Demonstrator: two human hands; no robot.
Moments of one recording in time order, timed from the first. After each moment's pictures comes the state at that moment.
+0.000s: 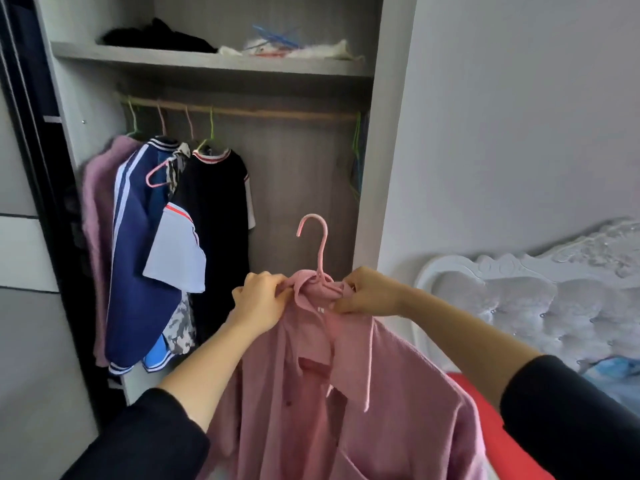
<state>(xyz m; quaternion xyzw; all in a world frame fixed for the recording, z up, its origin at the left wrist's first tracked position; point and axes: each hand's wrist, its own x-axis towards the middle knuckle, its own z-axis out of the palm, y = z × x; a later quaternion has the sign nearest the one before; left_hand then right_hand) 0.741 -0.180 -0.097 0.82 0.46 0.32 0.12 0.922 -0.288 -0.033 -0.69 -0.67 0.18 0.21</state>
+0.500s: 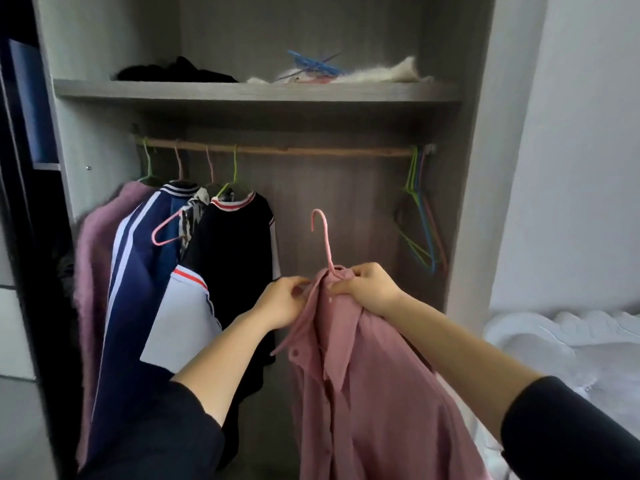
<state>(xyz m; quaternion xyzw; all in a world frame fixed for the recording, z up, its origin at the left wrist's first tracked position) 0.764 0.034 -0.026 0.82 0.40 0.31 0.25 0.919 -0.055 0.009 -0.65 -0.54 0.24 0.49</state>
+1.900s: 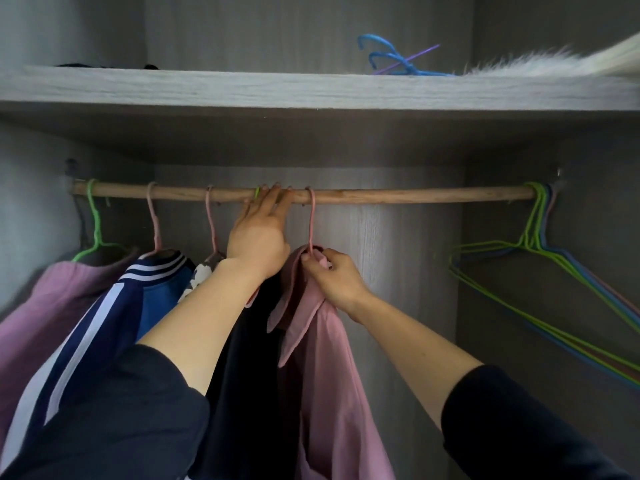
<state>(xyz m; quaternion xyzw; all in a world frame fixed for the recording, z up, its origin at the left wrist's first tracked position) 0.737 0.355 0.141 0.83 0.30 0.45 -0.15 0.862 0.285 0.088 -0.58 -0.55 0.10 0.59</state>
